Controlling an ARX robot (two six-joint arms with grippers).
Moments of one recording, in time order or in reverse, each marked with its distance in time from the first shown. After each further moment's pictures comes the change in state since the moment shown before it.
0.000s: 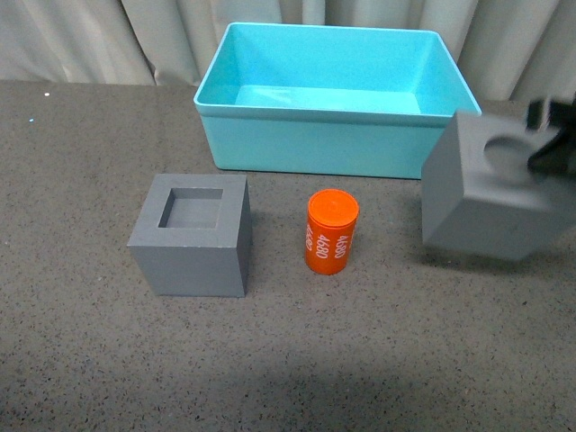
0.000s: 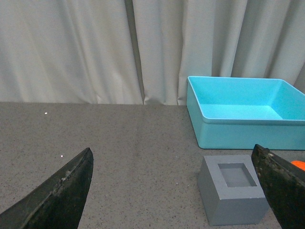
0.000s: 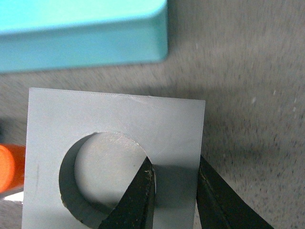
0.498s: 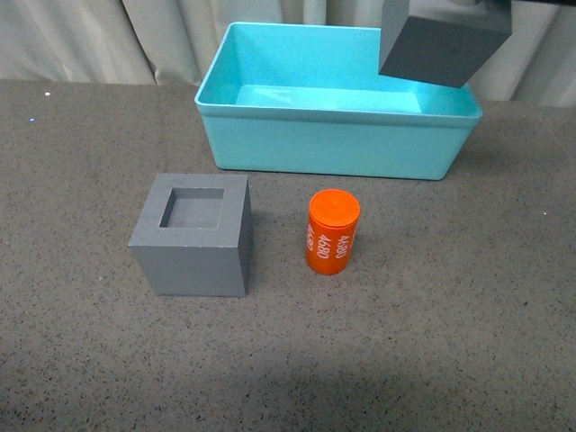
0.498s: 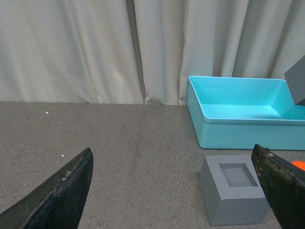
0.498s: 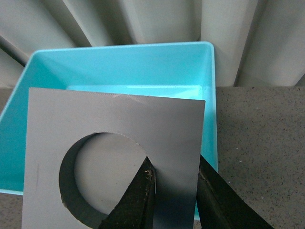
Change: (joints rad) left arm 0.000 0.000 0.000 0.000 0.000 0.000; right arm 0.036 0.281 0.477 0.071 0.020 -0.033
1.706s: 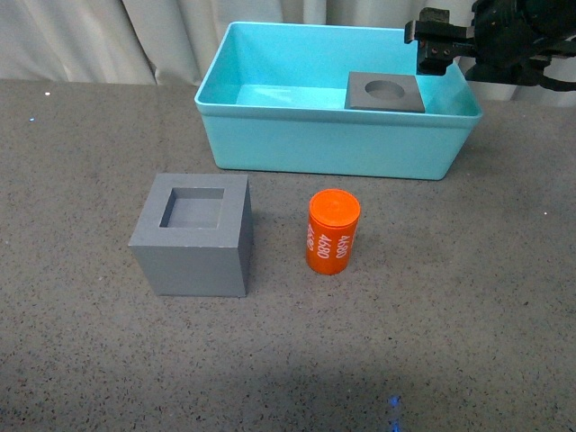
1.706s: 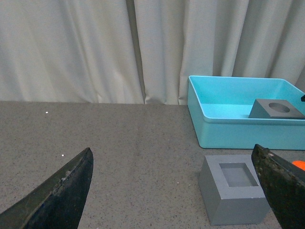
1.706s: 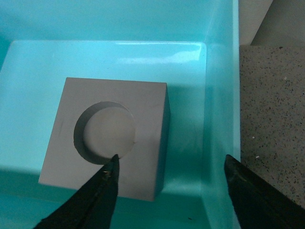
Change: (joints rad) left arm 0.000 0.000 0.000 0.000 0.000 0.000; right arm -0.012 0.300 0.222 -0.098 -0.003 -0.042
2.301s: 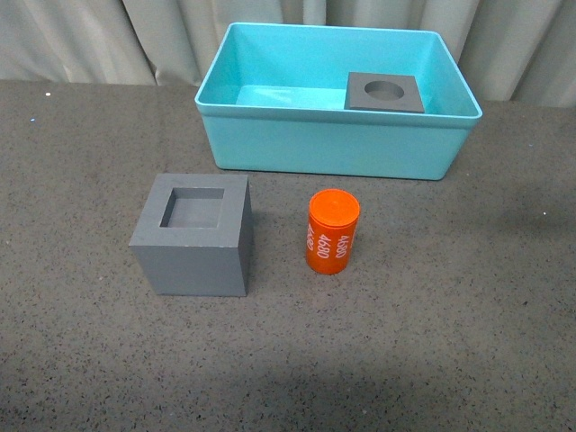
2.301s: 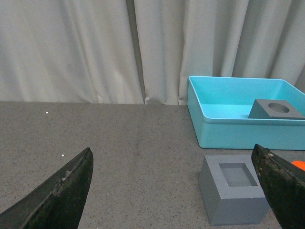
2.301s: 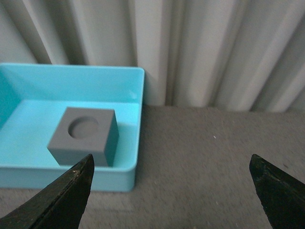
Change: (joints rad) left arm 0.000 0.000 0.000 0.000 0.000 0.000; right arm -0.029 -0.706 -0.880 0.602 0.173 -0.126
